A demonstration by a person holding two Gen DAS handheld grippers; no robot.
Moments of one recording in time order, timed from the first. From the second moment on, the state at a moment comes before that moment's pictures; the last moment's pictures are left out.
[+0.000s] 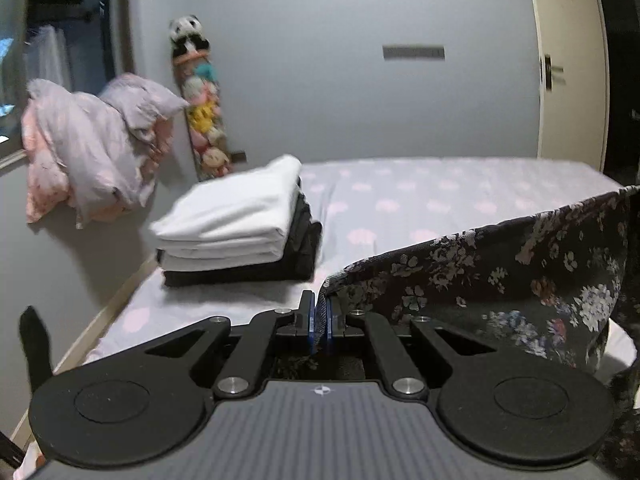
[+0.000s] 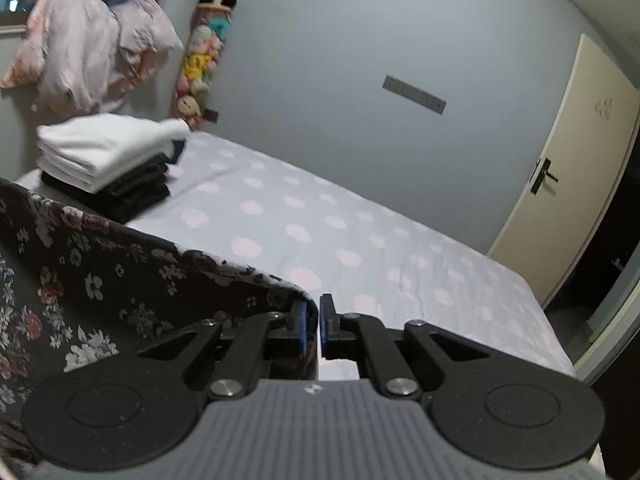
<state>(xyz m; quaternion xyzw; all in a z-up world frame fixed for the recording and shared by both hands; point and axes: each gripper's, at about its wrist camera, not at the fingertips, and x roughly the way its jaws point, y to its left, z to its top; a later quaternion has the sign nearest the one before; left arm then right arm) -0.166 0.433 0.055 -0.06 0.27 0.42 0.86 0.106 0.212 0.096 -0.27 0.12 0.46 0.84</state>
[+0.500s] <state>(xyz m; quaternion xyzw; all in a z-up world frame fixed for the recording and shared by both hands) -0.028 0.569 -0.062 -0.02 0.42 0.44 0.79 0.225 0.379 -0.015 -0.29 0.20 0.46 0.82</state>
